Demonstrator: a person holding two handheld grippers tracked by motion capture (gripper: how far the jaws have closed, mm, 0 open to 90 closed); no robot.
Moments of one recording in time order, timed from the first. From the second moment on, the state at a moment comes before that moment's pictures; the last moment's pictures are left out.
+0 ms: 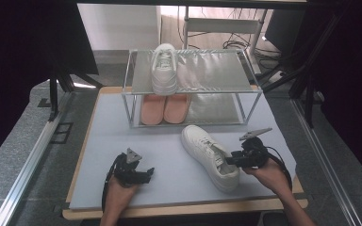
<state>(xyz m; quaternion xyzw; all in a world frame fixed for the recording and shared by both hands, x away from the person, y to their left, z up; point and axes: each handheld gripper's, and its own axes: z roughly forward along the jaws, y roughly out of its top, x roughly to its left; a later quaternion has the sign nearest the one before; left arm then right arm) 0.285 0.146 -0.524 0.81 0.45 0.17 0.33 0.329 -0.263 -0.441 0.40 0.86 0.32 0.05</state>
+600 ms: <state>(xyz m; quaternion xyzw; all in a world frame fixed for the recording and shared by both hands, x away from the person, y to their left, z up) 0.285 0.146 -0.524 0.81 0.45 0.17 0.33 0.341 -0.271 -0.442 0.45 0.82 0.34 -0.02</state>
